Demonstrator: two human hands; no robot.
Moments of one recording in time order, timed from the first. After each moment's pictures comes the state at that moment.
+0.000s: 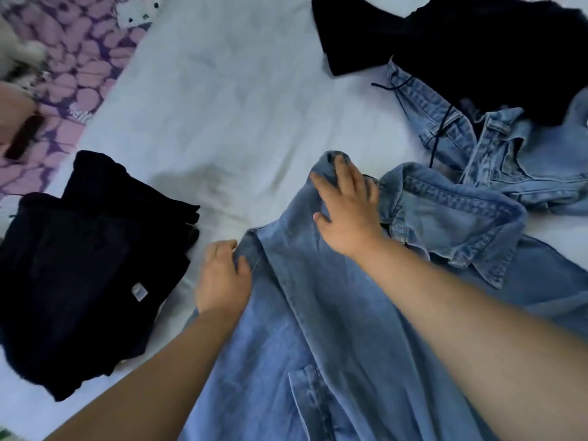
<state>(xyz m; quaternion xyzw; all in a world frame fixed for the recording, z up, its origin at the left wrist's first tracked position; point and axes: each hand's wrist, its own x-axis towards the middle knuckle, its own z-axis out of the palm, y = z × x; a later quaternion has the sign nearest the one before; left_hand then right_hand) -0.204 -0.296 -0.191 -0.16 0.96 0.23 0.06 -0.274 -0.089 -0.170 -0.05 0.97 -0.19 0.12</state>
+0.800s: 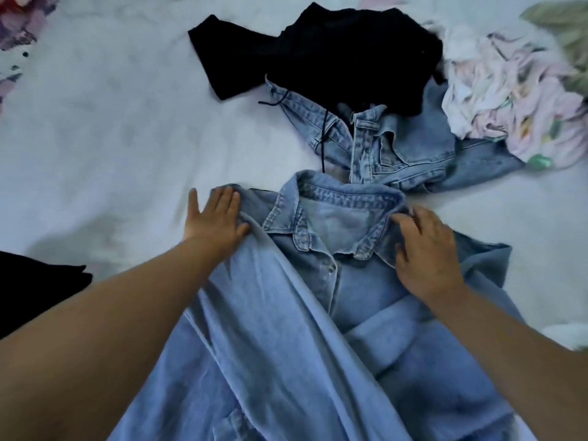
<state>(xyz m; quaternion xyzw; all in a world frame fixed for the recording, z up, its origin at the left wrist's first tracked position) -0.332 -0.161 -0.204 0.20 0.93 -0.22 0.21 -0.171 0.118 -0.207 0.18 0.97 -0.12 0.06</state>
